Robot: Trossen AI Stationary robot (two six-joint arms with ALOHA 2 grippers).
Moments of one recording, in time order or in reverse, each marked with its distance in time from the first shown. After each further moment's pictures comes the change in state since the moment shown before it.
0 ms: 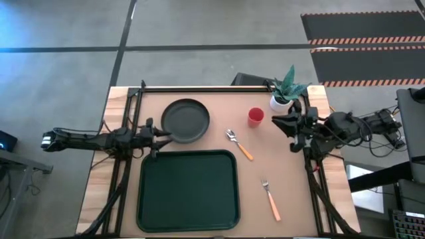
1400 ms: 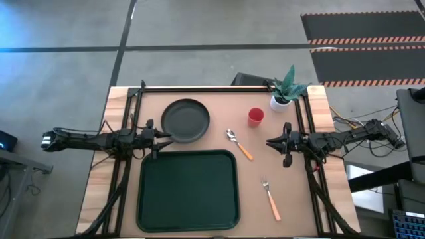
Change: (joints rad) left arm 0.000 0.000 0.000 -0.127 0.000 0.002; right arm 0.002 -0.537 -0.622 -0.095 -0.071 -0.019
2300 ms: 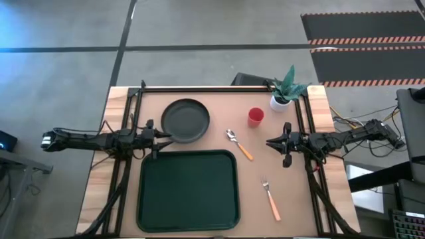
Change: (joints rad) left arm 0.000 0.000 0.000 0.000 0.000 0.000; right arm 0.000 0.000 0.000 -0.018 0.001 -0.053
